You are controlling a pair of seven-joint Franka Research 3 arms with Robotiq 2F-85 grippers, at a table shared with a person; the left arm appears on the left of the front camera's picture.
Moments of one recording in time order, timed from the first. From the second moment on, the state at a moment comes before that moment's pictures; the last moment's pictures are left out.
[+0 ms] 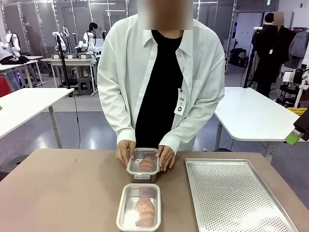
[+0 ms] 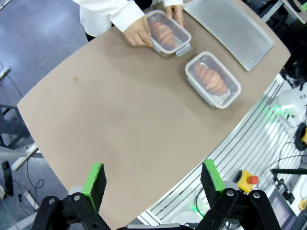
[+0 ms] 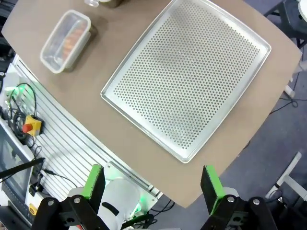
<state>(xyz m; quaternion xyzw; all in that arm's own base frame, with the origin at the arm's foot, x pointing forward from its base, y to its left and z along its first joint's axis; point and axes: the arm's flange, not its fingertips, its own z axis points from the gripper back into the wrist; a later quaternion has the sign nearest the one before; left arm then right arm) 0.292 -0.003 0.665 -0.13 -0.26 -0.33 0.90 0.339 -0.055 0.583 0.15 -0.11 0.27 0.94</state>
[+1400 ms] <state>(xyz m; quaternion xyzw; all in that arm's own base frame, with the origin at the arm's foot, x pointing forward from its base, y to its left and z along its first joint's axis) 0.292 -0.003 0.665 -0.13 -0.26 -0.33 0.90 0.339 -0.055 0.583 0.15 -0.11 0.27 0.94</state>
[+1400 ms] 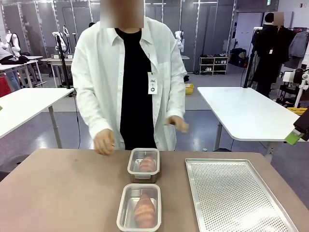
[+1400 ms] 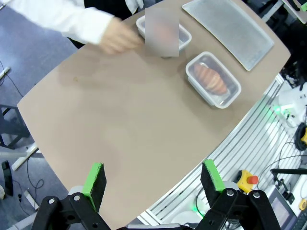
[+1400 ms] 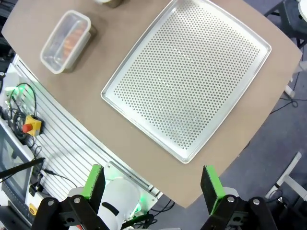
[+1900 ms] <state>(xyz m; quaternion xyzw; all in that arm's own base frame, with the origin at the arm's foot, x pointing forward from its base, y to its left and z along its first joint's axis) 0.292 -0.003 0.665 -0.13 -0.26 -0.33 0.90 0.339 -0.055 0.583 0.15 -0.11 0.27 0.94</state>
